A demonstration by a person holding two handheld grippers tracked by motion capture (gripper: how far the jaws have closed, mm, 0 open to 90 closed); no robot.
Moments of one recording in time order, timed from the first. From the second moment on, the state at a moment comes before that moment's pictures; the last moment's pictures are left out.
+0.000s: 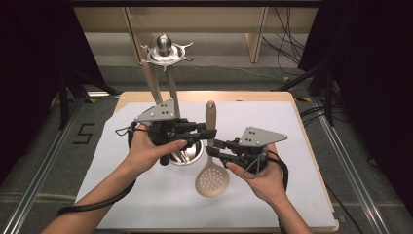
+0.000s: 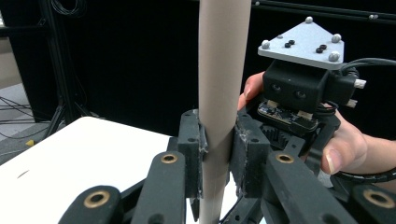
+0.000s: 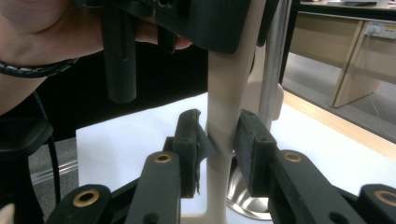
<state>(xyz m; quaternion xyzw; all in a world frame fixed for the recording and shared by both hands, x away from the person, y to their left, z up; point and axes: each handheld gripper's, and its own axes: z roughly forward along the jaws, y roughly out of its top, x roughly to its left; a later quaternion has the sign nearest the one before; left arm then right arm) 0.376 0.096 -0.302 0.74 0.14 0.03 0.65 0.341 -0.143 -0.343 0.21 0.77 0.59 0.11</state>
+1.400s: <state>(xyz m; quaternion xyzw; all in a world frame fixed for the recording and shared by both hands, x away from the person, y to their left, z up) 0.372 0.090 -0.314 0.72 0.16 0.10 0.66 0.328 -0.126 -0.342 0.33 0.75 0.54 0.18</state>
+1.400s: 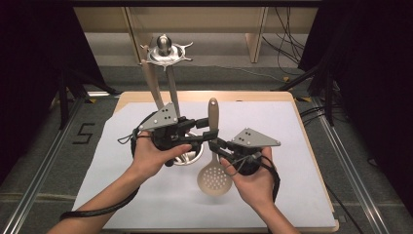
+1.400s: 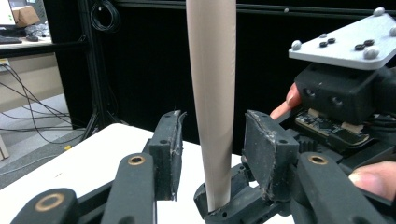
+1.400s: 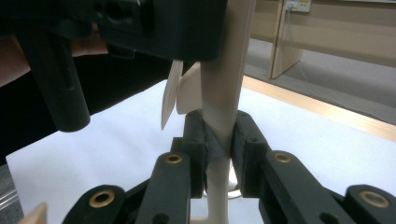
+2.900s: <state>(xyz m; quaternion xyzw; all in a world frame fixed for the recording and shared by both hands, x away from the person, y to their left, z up) 0.379 0.140 -0.307 0.73 0.15 0.10 0.65 0.330 -0.146 -0.354 0.33 0.74 0.55 0.19</state>
